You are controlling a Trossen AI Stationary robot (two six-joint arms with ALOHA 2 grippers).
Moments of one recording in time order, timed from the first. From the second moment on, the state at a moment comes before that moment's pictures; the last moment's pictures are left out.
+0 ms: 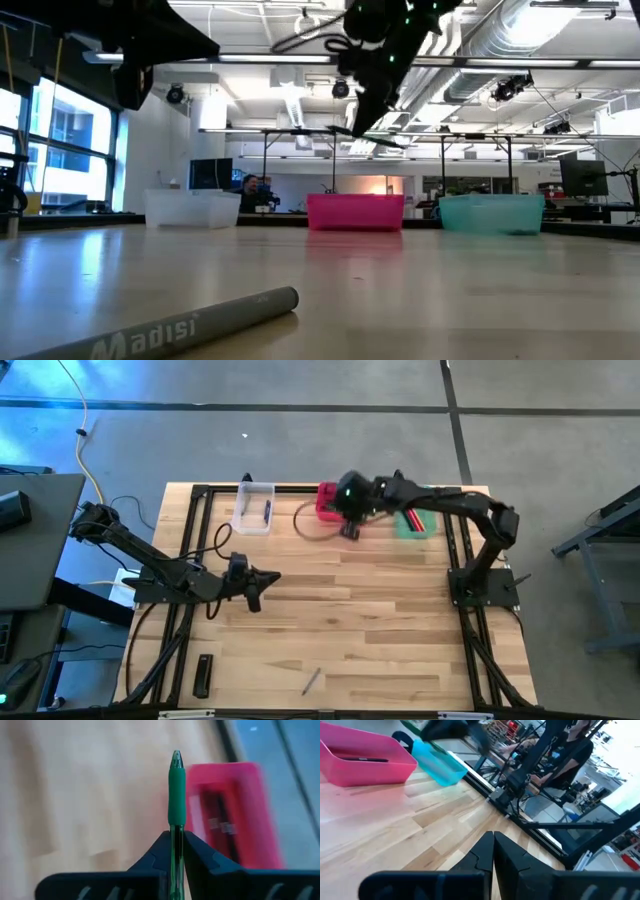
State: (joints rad) left arm -0.35 1.01 0.39 0.41 -0.77 -0.75; right arm -0.34 1.74 1.50 -0.76 0.10 -0.18
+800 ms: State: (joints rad) left arm -0.31 1.02 0.39 0.39 -0.96 -0.76; right arm -0.68 2.07 1.50 -0.46 -0.08 -0.54
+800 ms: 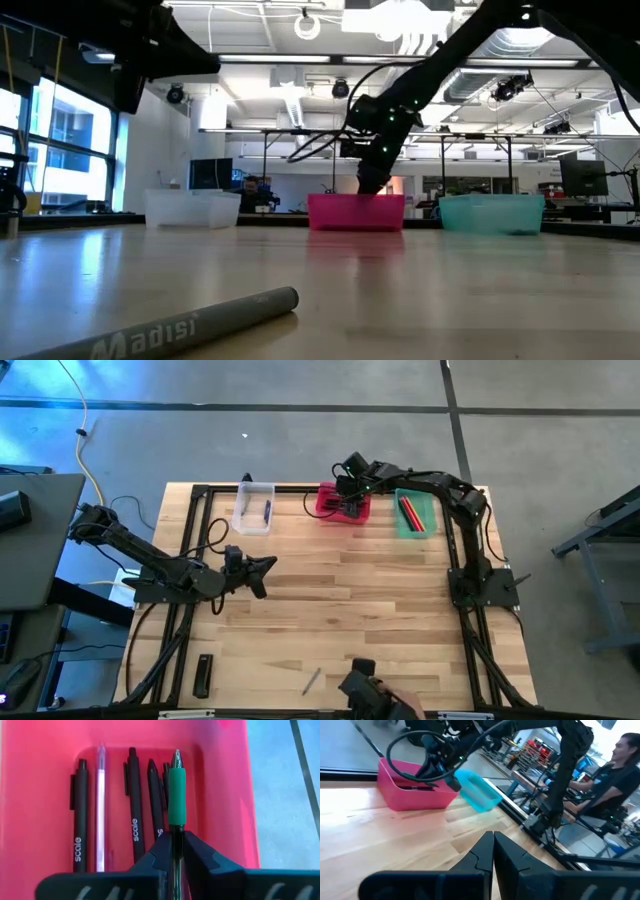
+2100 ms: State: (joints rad) left arm -0.35 1.22 0.58 -0.04 -0.49 -0.94; right arm -0.33 1.32 0.92 -0.09 -0.07 0.05
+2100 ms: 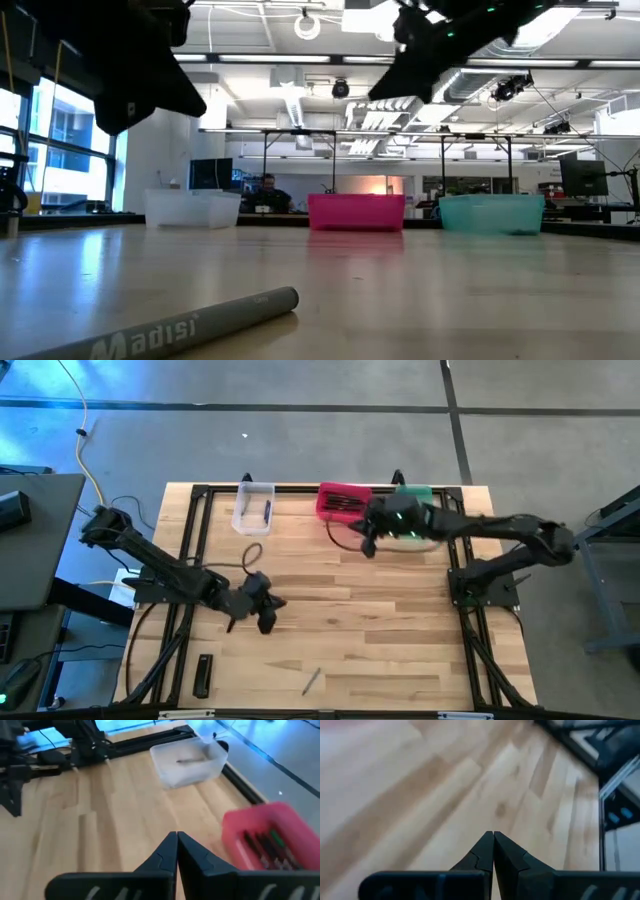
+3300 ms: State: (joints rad) left arm -0.55 2.31 1.91 -0.94 -0.26 -1.63; right arm -0.03 0.88 0.69 -0.16 0.05 0.06
